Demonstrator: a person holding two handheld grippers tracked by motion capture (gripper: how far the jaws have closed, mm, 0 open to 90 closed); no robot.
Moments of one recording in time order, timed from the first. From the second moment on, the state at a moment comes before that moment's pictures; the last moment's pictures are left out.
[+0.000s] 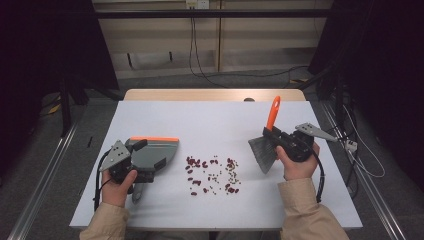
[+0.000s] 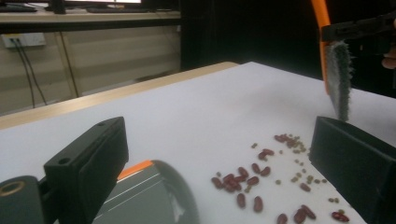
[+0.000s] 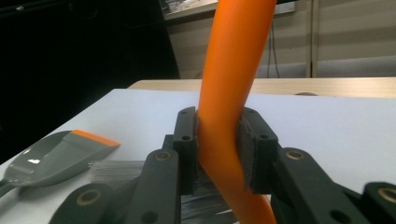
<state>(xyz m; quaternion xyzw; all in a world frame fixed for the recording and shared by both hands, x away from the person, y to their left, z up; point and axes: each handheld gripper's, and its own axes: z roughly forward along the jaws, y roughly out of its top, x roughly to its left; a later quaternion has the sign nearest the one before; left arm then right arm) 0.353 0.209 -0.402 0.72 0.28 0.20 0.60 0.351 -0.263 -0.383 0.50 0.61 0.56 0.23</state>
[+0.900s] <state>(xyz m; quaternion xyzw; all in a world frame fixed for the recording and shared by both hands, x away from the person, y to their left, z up) 0.357 0.116 -0.381 0.77 0.23 0.13 0.59 0.365 -0.194 -0.358 0.45 0.60 0.63 0.20</state>
